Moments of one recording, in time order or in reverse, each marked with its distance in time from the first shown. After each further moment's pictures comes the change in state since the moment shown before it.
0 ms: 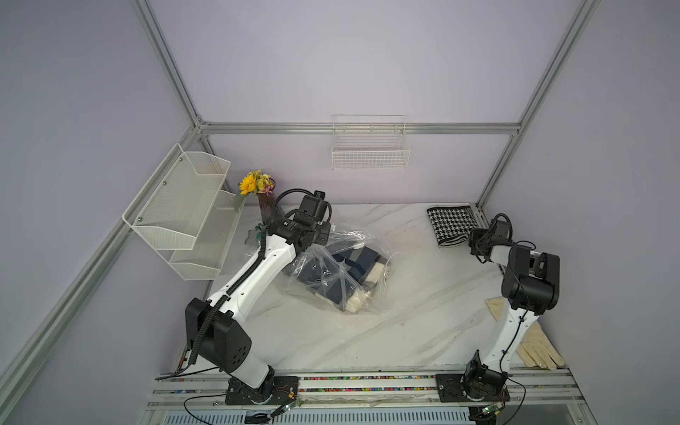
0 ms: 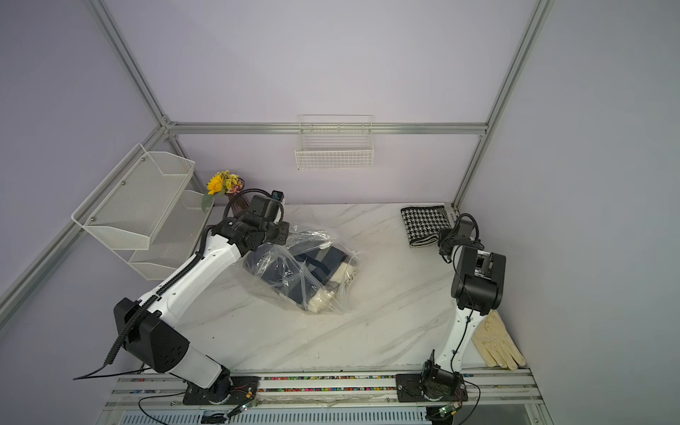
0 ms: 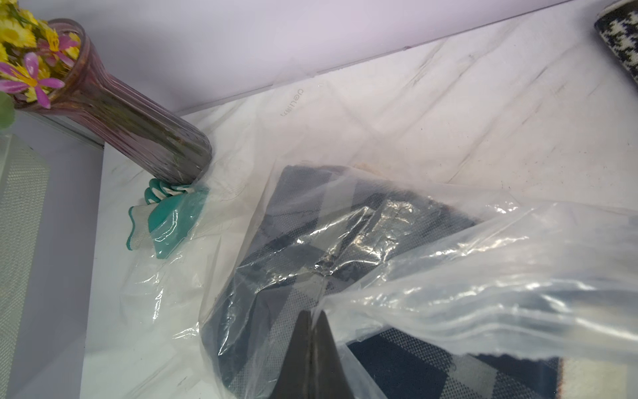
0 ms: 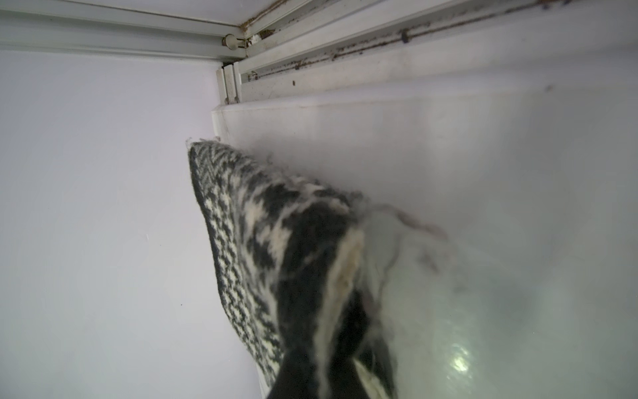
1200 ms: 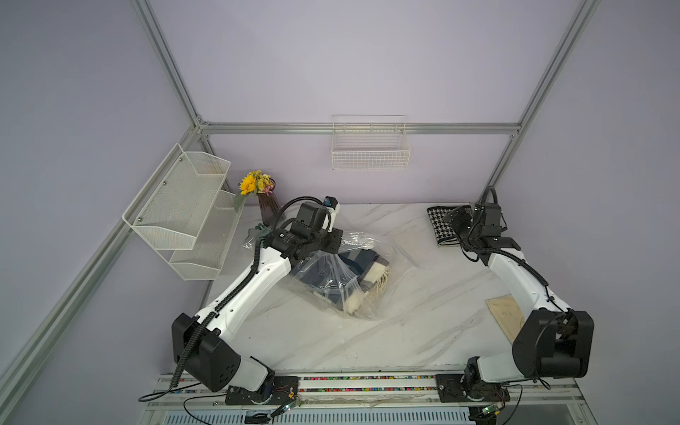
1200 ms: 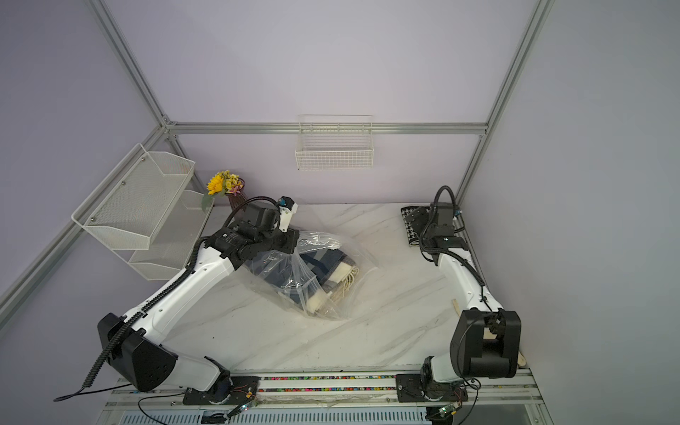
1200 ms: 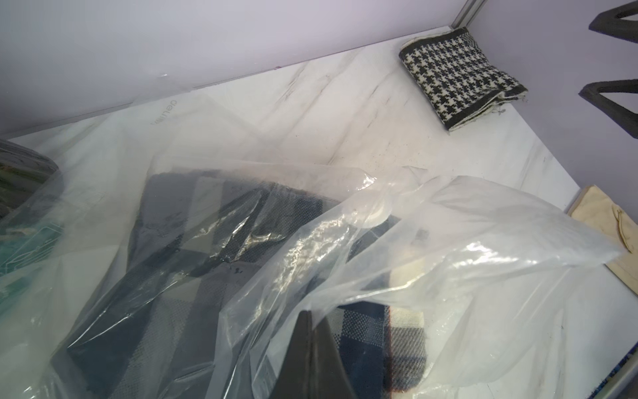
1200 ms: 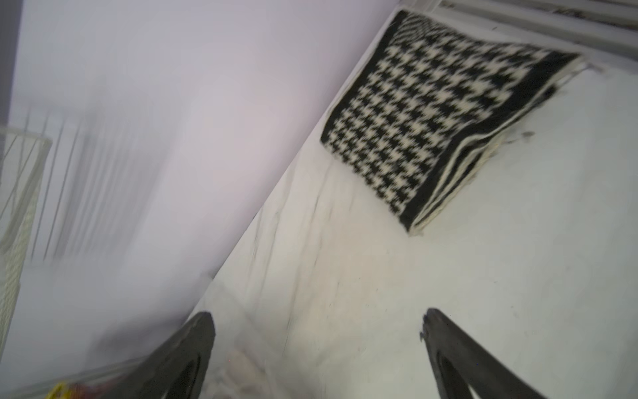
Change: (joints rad) left arm -0.071 -0.125 -0.140 0.114 0.340 -0.050; right arm 0.376 -0.637 -0.074 -0.476 0.143 -0.515
